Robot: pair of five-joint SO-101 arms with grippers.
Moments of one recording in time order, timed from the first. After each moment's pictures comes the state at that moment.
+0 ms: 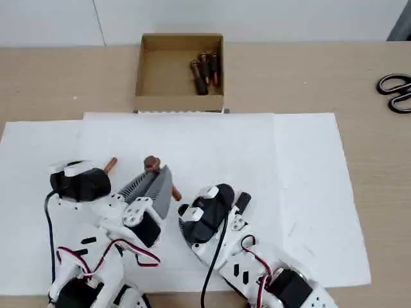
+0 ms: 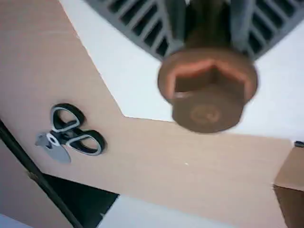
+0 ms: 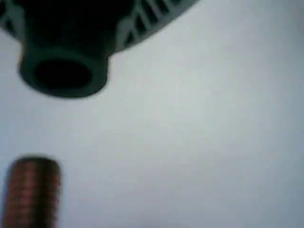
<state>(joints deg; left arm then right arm) 23.3 -103.4 71.7 55.8 36.8 -50.9 -103.1 85.1 53.6 -1.2</state>
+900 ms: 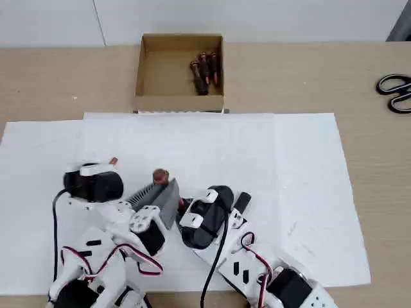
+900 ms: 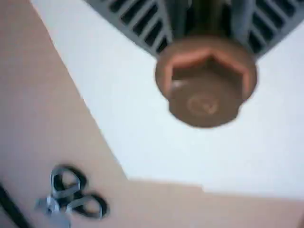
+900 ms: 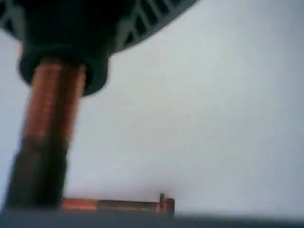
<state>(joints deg) 28.7 -103.5 70.7 63.6 36.5 -50.9 -103.1 85.2 47.6 3.1</state>
